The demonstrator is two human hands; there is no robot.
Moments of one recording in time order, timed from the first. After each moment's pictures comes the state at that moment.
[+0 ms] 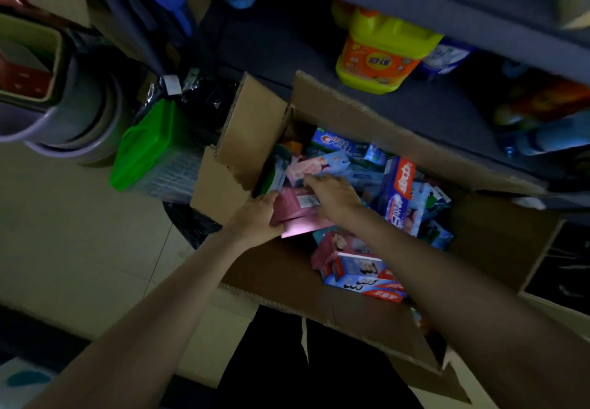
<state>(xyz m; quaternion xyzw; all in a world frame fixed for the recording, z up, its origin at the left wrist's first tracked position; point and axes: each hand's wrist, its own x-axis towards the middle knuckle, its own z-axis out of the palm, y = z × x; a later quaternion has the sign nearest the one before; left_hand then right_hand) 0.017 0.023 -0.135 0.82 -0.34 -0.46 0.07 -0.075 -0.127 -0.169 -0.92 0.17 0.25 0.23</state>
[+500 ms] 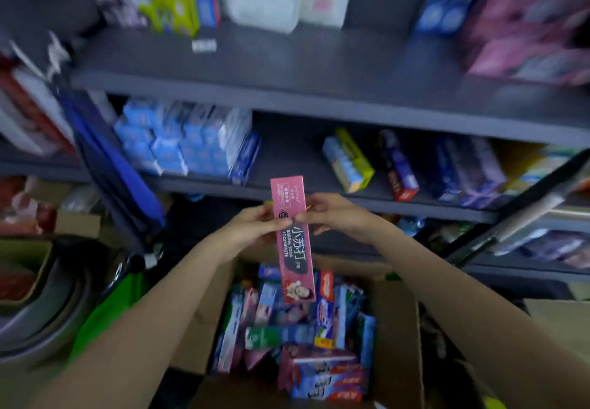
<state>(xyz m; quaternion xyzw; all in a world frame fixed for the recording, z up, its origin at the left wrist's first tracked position) 0.030 -0.101 0.108 0.62 -0.30 -0.57 0.45 -0.116 -0.222 0.125 -0.70 0.33 0.03 0.63</state>
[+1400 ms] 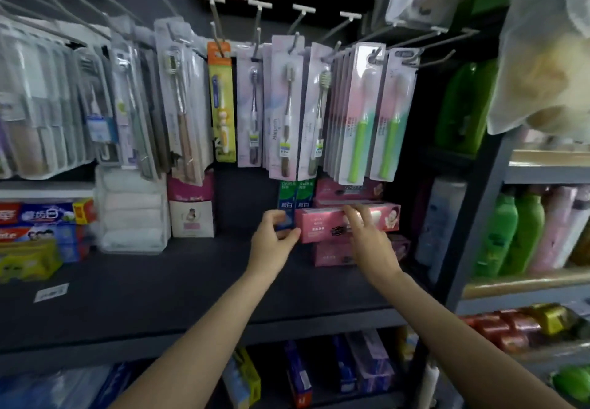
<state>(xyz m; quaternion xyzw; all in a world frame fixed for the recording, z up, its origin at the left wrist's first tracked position) -0.108 -0.372 0.342 0.57 -0.49 -0.24 0.61 -0.274 -0.432 0.346 -0.82 0.50 -0.26 -0.08</state>
